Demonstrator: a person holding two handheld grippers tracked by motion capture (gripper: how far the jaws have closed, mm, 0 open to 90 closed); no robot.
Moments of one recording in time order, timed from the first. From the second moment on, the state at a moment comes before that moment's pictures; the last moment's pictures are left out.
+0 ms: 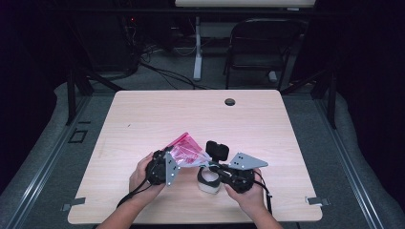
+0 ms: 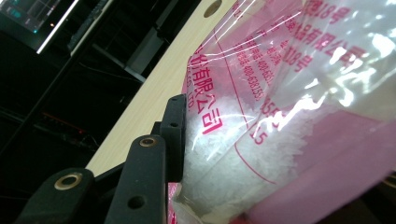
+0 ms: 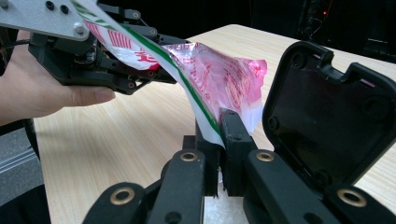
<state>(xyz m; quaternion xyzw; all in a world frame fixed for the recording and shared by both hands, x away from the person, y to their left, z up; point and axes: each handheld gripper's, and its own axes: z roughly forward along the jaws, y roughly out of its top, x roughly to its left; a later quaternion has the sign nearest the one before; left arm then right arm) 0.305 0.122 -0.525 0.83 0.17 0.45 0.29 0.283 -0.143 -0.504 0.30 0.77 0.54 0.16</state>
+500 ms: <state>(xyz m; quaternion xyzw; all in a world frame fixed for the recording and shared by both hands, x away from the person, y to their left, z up) 0.306 0.124 -0.531 0.84 0.18 0.42 0.30 0.282 -0.142 -0.502 0.30 0.77 0.54 0.16</state>
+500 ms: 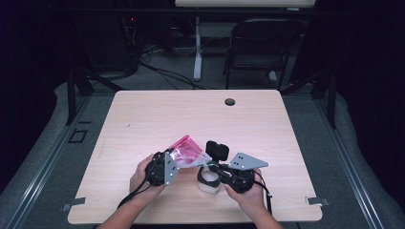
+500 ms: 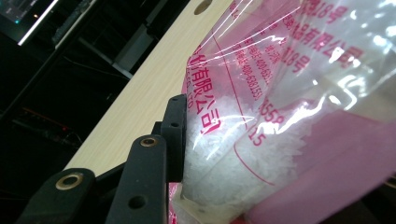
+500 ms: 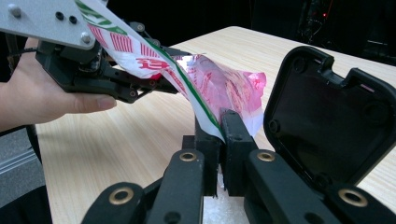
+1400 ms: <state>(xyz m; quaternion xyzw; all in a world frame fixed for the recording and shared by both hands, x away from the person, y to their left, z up) 0.313 0.131 -0.555 0.84 0.23 0.35 0.34 0.290 -0.133 -0.505 0.29 0.77 0.54 0.15</state>
